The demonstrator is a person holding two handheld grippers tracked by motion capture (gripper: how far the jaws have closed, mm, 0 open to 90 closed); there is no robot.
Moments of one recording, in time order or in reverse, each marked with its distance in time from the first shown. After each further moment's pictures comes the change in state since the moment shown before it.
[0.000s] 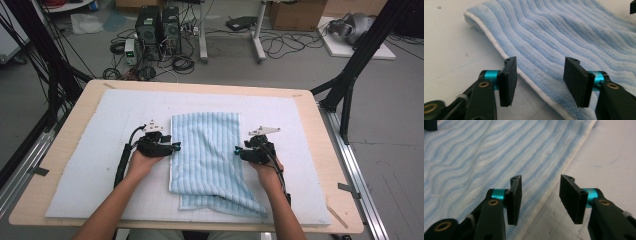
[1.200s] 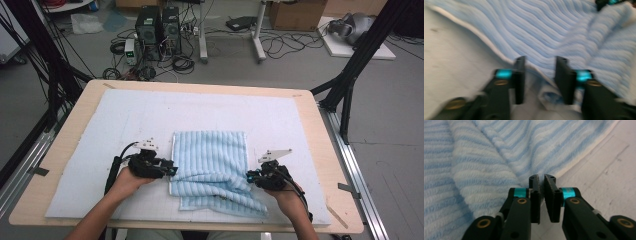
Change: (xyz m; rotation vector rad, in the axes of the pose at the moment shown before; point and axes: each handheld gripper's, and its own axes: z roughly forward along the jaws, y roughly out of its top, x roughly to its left) left arm -0.026 -0.022 -0.047 0.122 -0.270 0.019; right arm 0.016 -0.049 -0.059 0.126 0.161 -0.103
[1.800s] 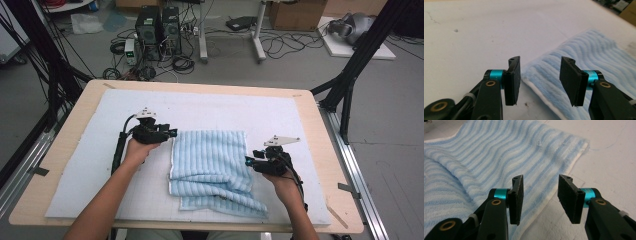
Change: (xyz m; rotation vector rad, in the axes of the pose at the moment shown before) left arm 0.065 0.052 0.022 -0.206 0.222 -0.097; right arm -0.023 0.022 -0.002 -0.159 -0.065 0.082
